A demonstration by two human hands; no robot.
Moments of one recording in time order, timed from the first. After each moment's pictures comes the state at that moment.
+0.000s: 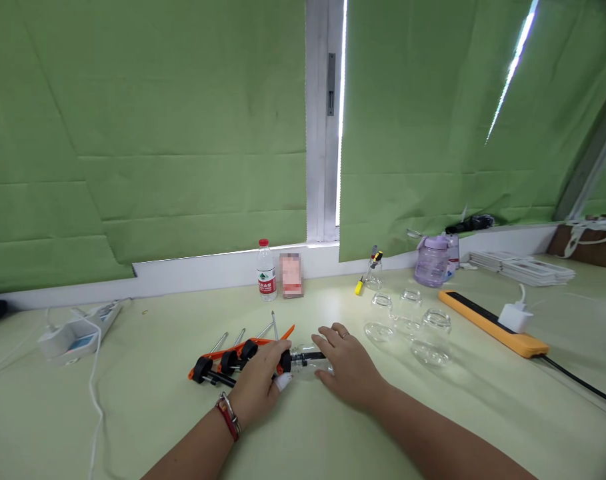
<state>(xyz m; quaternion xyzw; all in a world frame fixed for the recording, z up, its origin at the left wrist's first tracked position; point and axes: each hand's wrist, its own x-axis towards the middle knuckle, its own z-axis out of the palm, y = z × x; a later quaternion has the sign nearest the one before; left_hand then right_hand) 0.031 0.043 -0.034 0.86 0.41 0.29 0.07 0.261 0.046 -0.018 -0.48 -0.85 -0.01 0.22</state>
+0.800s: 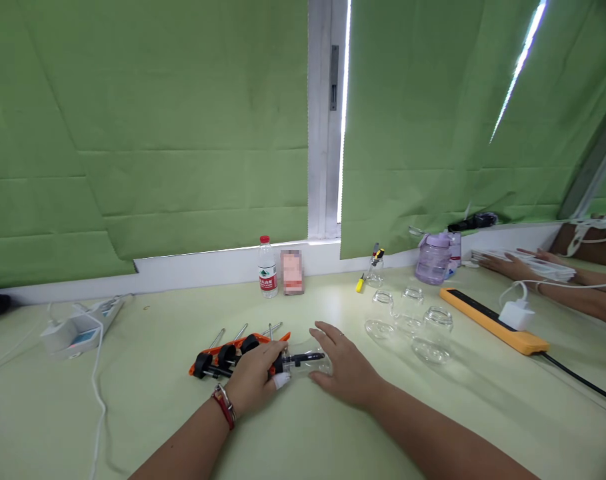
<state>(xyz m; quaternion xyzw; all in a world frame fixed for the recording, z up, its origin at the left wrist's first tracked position) 0.021 0.050 -0.030 0.86 0.43 0.25 0.08 0.260 0.046 -0.033 -0.43 -0.84 0.11 0.31</state>
